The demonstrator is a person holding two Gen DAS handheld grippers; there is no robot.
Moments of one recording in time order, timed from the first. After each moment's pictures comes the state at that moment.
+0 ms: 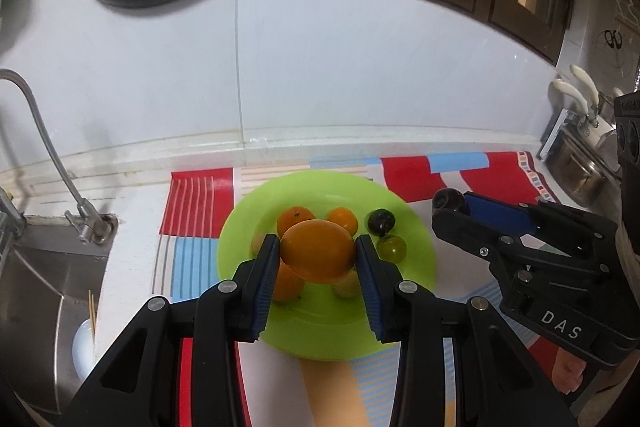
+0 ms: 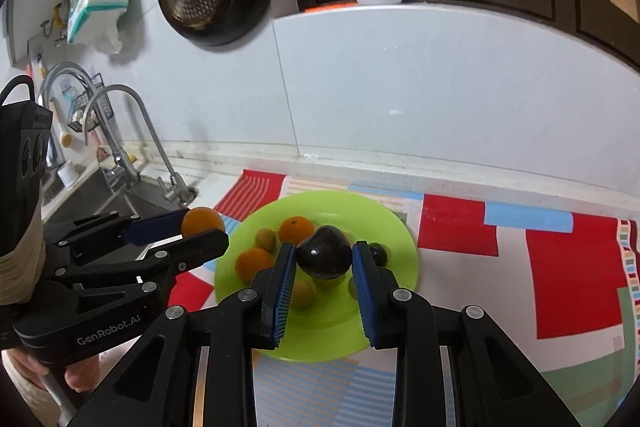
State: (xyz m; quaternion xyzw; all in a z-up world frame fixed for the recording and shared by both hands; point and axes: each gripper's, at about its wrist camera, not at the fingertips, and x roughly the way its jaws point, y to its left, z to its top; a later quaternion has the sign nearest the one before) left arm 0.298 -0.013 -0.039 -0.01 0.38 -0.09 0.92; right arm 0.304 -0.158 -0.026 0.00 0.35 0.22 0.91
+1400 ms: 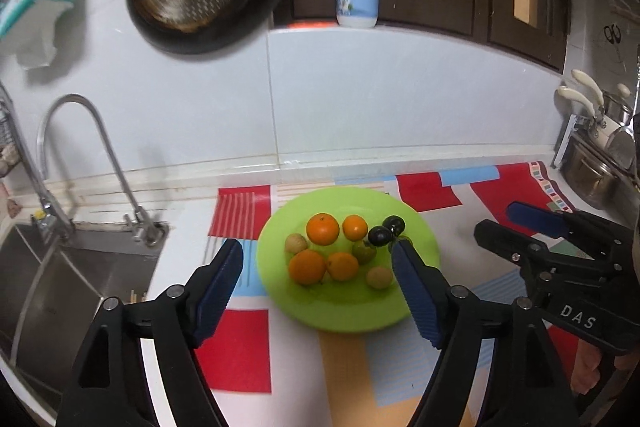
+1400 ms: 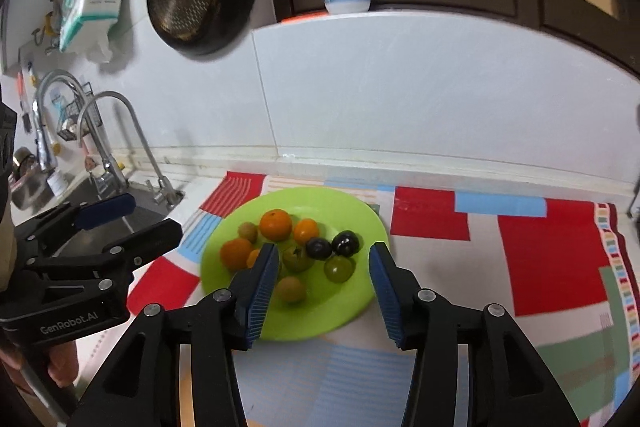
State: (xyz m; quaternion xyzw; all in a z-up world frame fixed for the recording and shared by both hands) left arm 0.227 -0.017 -0.003 0.02 0.32 -0.02 0.95; right arm 0.257 -0.185 -0.015 0.01 0.32 0.18 0.93
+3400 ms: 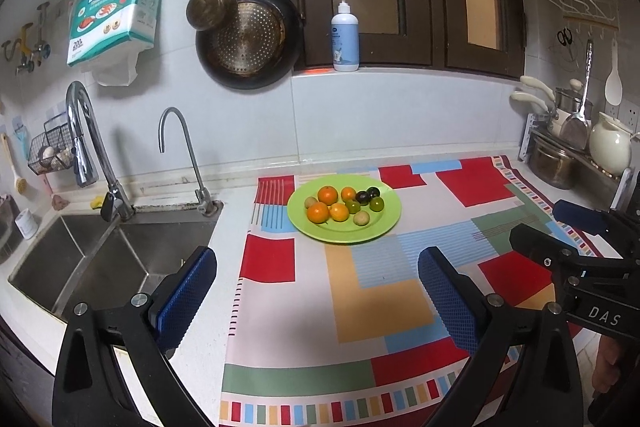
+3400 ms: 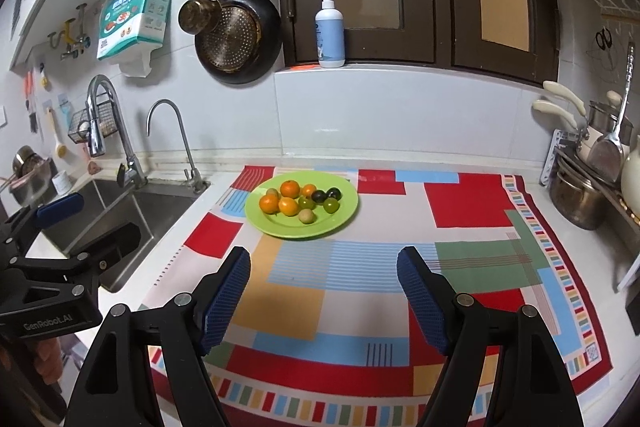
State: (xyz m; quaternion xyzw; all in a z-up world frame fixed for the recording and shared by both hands) left arm 0.027 -0.017 0.048 0.04 0.27 -0.01 0.96; right arm 0.040 -0.207 0.042 0.00 0.28 0.11 0.95
